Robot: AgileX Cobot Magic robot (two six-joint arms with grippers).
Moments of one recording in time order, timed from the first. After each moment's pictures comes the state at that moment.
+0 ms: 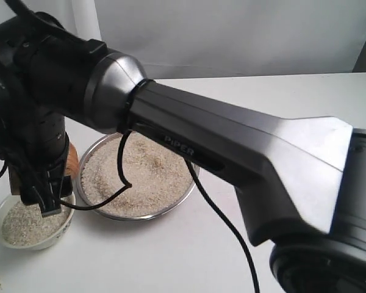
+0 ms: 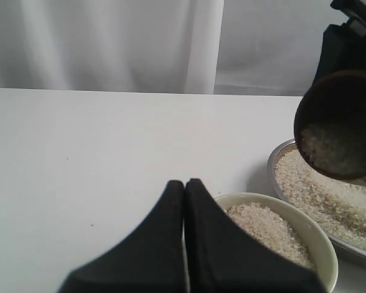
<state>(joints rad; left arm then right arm) 0.00 0.00 0.00 0.05 0.29 -0.09 1.06 2.35 -2.33 -0.08 1.23 -0.91</state>
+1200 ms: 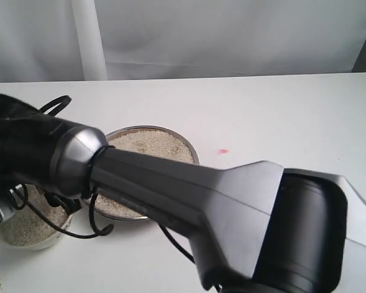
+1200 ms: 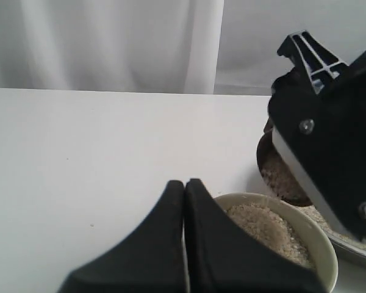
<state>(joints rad) 0.00 0.00 0.00 0.05 0.29 -0.09 1.13 2.48 -2.33 -0.52 1.10 -0.89</state>
